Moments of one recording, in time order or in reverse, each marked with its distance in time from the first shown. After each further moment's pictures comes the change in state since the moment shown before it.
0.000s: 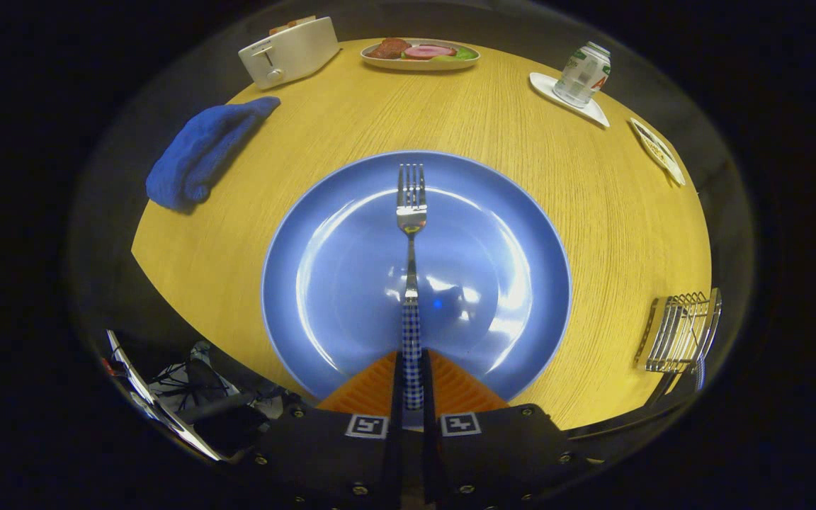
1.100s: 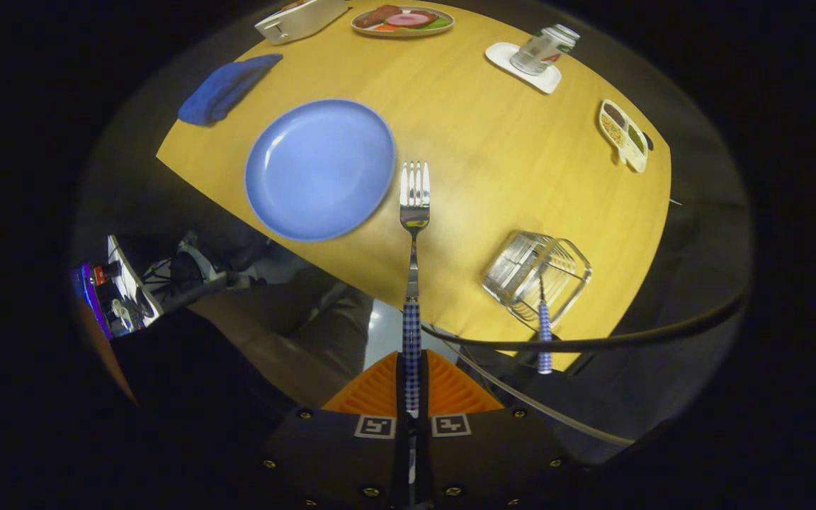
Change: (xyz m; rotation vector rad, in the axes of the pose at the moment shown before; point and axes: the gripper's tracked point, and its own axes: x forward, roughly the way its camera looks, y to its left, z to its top) arm -0.198 -0.185 -0.078 -0.220 0.426 -0.099
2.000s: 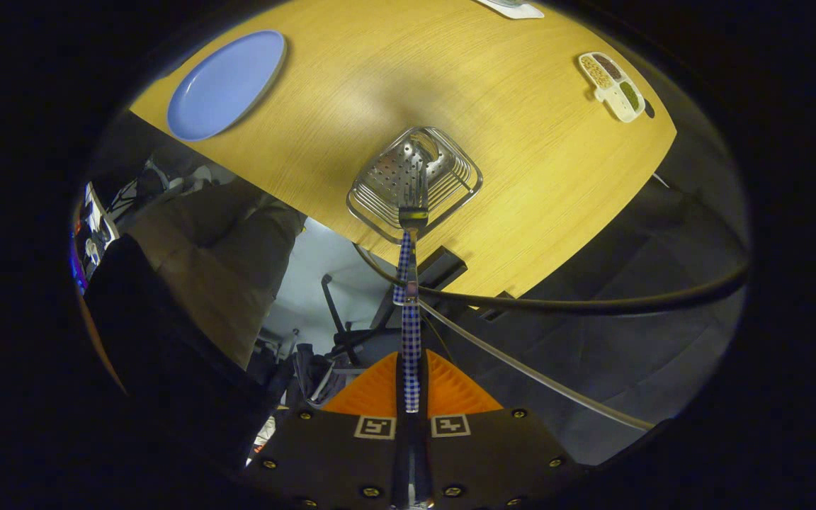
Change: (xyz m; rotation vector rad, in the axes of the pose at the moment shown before) arm 0.000 -0.133 -0.035 -0.170 0.432 -0.085
